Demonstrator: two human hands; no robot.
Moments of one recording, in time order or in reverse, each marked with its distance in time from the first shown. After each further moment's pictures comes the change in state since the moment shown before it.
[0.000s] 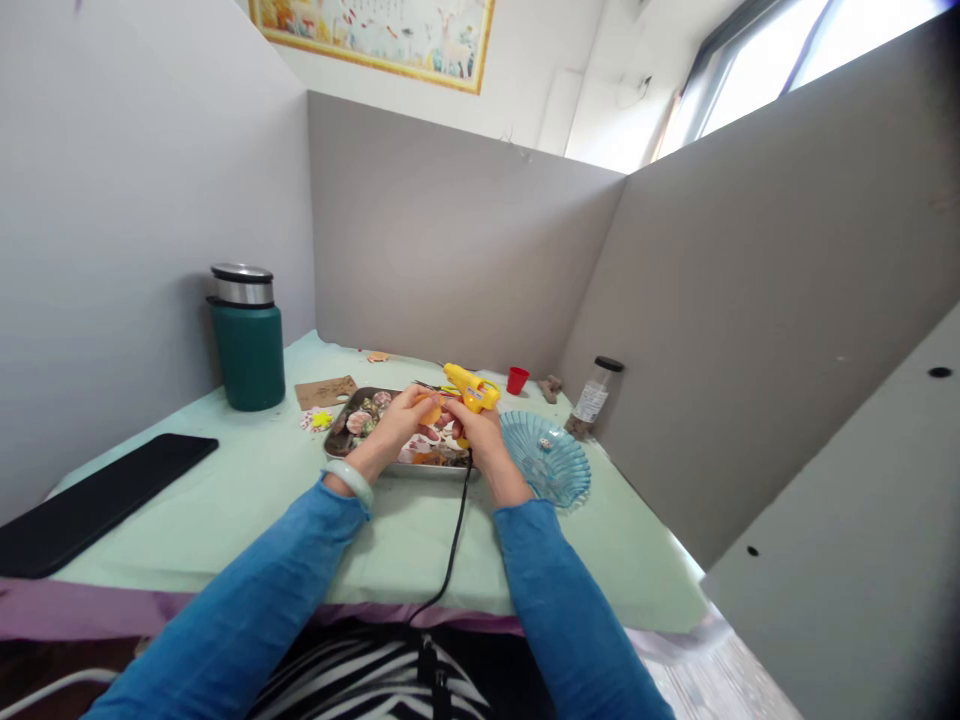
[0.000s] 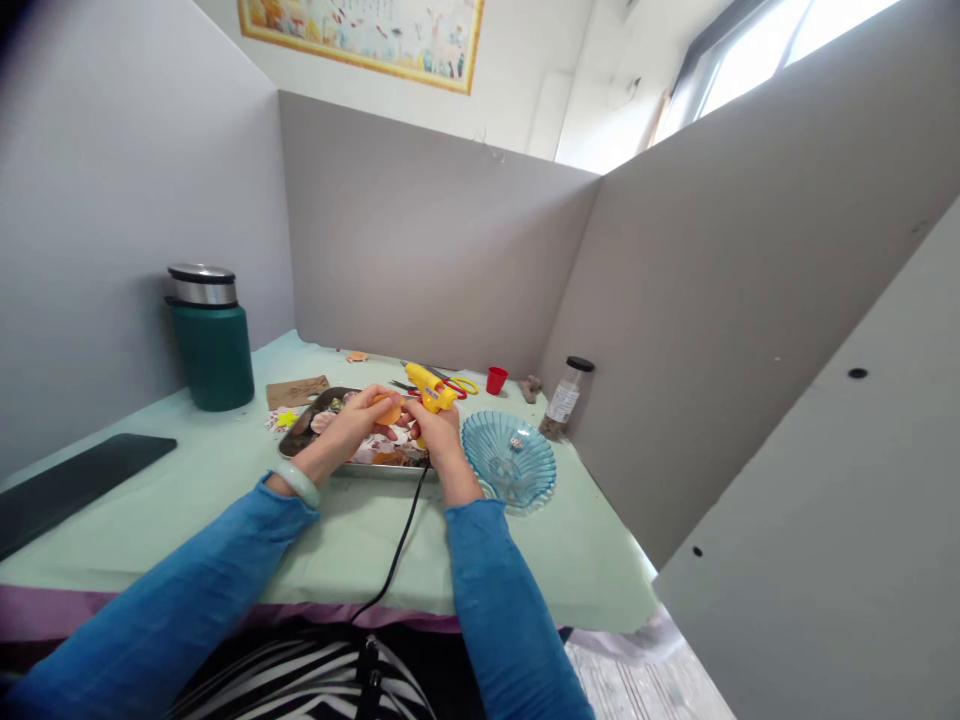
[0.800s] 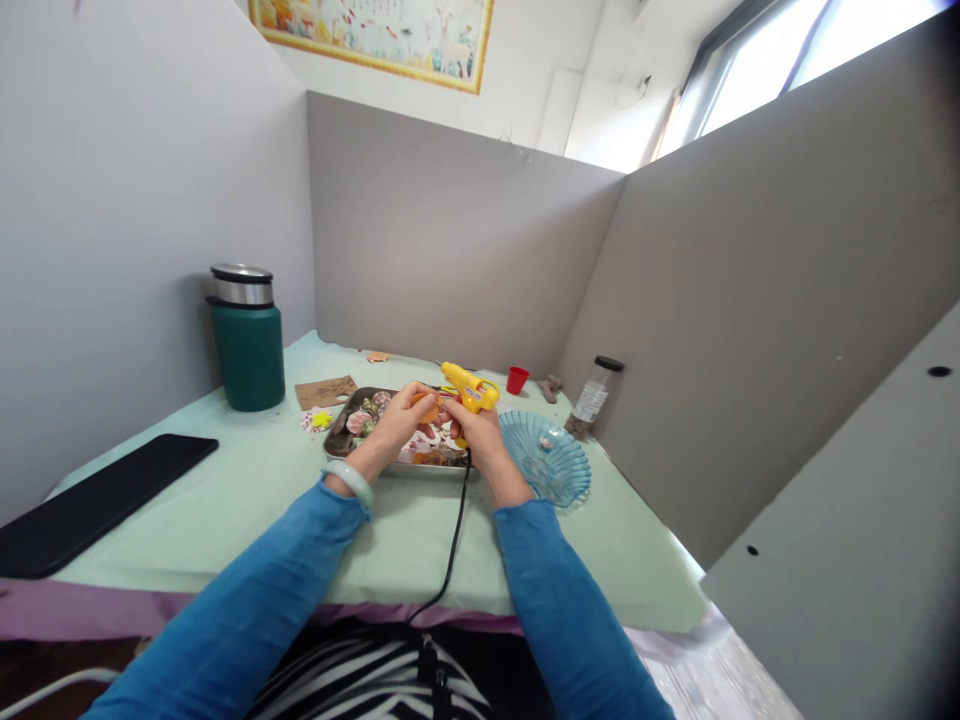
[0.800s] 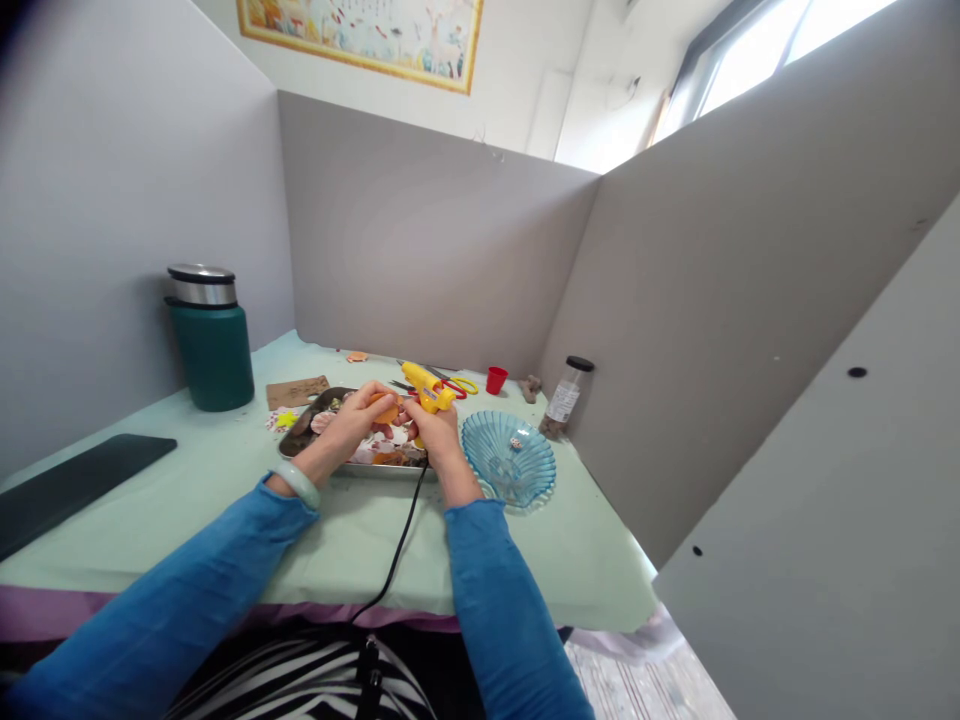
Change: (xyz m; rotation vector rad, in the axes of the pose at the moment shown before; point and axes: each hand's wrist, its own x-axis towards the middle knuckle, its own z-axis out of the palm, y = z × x) left_hand -0.003 0.004 0.000 0.063 -0.012 0.092; right_hand -0.006 -0.005 0.003 0.039 -0.044 -0.026
